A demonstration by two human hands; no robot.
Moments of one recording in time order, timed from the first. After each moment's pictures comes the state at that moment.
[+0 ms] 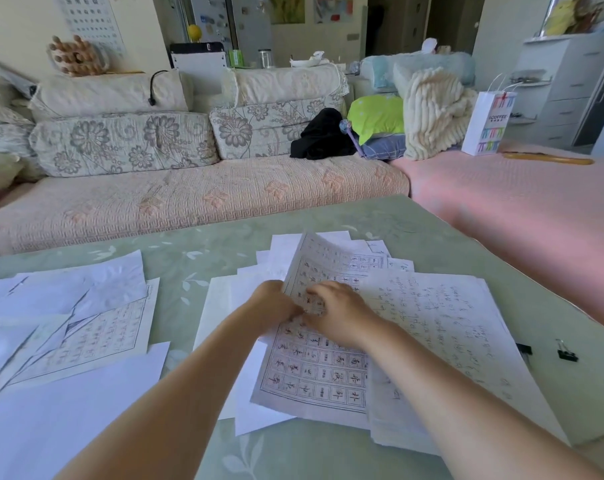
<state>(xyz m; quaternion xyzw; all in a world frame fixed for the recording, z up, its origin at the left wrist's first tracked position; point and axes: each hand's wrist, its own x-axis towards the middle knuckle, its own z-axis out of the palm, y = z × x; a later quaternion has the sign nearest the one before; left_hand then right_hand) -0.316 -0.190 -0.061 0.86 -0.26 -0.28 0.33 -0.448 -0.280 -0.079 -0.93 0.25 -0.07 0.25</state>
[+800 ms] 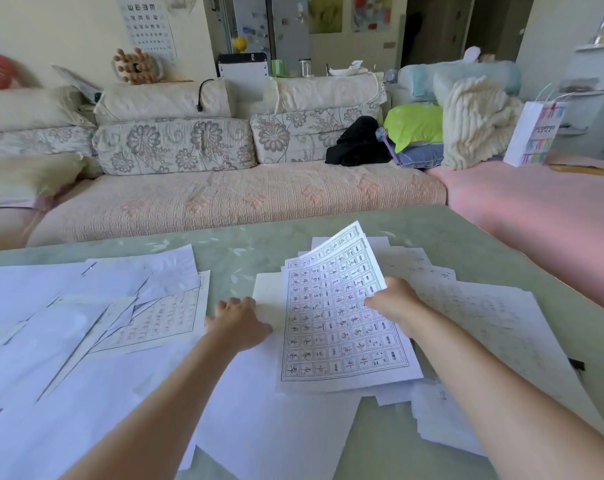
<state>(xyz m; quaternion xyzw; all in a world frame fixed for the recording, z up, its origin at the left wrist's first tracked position) -0.263 -0.073 -0.072 0.95 -0.28 -0.10 0.06 -0.432 -0.289 -0.068 -0.75 0.43 -0.15 0.47</state>
